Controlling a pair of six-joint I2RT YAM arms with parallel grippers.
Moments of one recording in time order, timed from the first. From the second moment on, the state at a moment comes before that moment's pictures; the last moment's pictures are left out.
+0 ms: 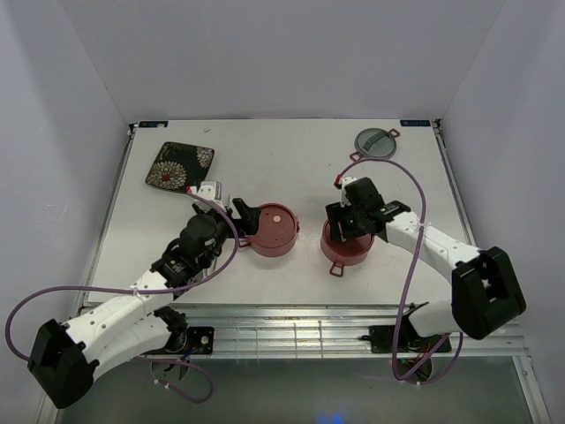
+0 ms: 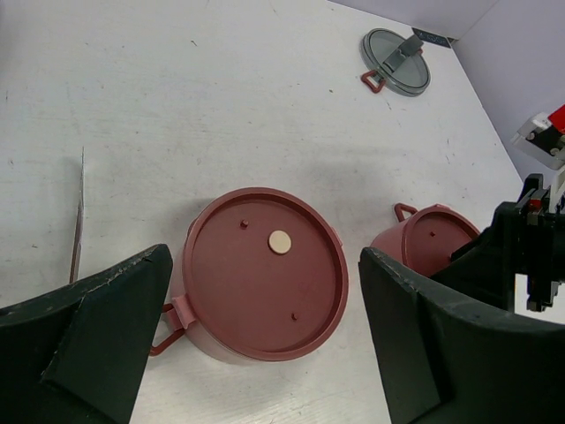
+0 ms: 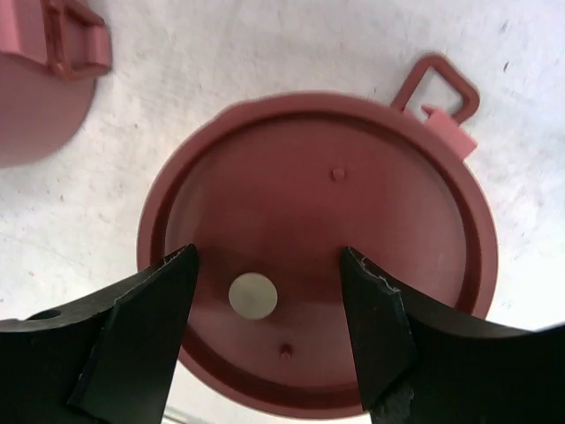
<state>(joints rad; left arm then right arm) -0.72 0.88 0.53 0.15 -0.36 -0.49 0.53 1.38 0.89 -0.47 -0.02 0.16</state>
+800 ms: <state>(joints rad) -0.72 0.88 0.53 0.15 -0.36 -0.49 0.53 1.26 0.90 -0.57 -0.06 0.16</state>
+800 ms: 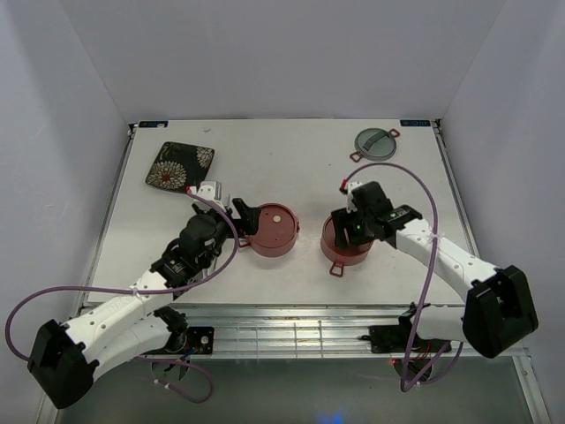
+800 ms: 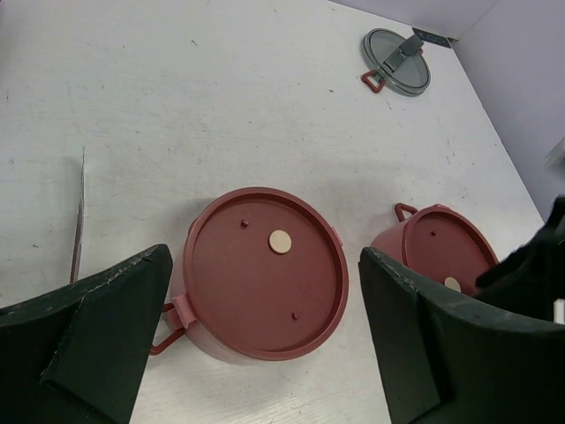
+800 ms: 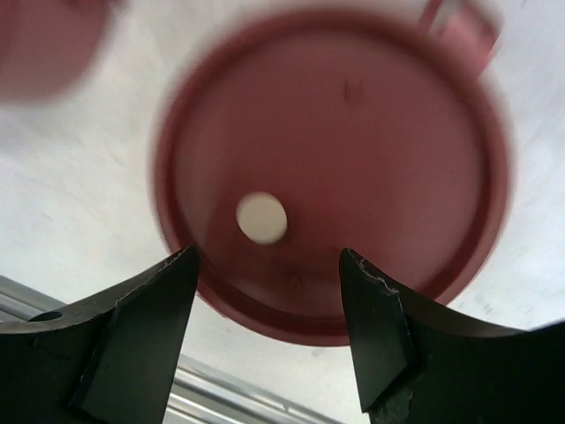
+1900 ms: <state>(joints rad) -0.72 0.91 0.61 0.06 -0.29 -0.55 0.53 1.25 0.78 -0.51 -0.10 0.19</state>
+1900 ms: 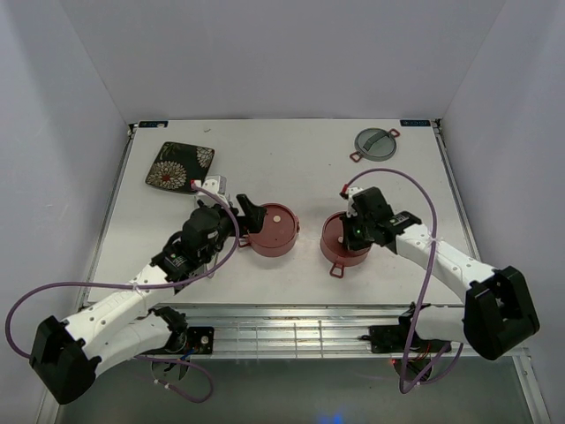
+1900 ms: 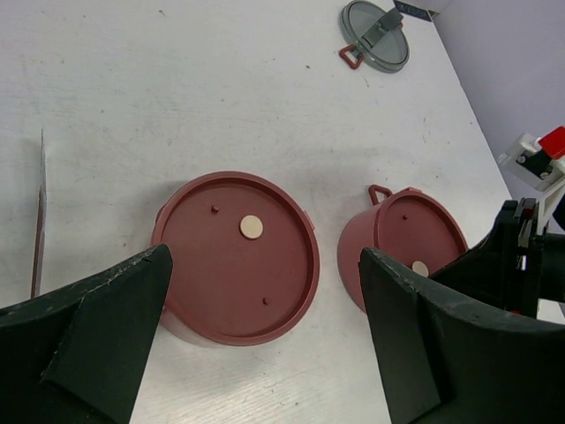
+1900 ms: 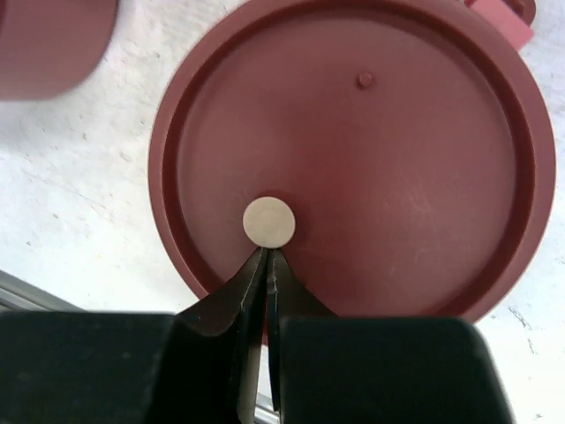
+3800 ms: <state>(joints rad) -0.72 1.27 0.89 -0.21 -0.06 -0.55 0.28 1.33 0.83 -0.49 -0.09 0.27</state>
